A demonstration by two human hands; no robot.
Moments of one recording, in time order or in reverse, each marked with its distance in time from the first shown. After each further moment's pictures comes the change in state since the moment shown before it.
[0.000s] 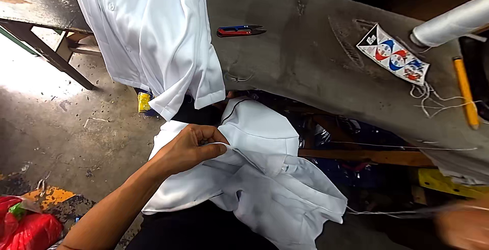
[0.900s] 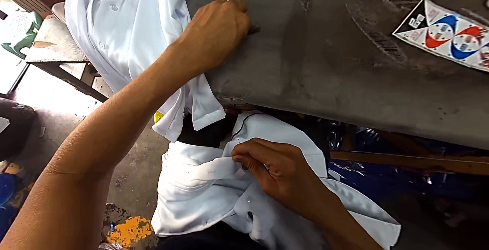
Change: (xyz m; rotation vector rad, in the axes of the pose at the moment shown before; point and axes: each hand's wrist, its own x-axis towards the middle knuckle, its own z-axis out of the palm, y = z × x) left_hand 0.209 0.129 -0.070 1.716 -0.025 0.286; right_hand 0.126 0.079 0.172 -0.356 -0.262 -0.389
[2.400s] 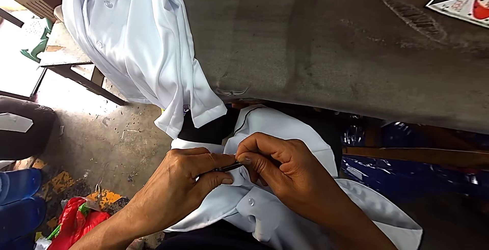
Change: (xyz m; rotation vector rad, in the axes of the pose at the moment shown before) left_hand -0.199 0.127 0.029 -0.988 0.048 -0.284; right_hand -0.001 -0.005 -0.006 0.399 -0.051 0.237
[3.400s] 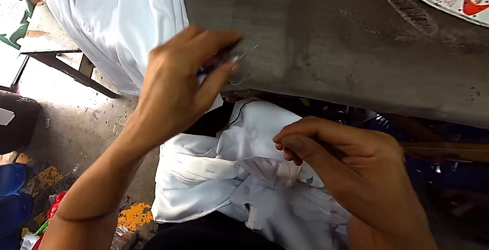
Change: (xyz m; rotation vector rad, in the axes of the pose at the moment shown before) left_hand 0.101 0.017 -0.049 0.481 0.369 0.295; right_hand -0.023 -0.013 -0.039 -0.029 0.260 -0.045
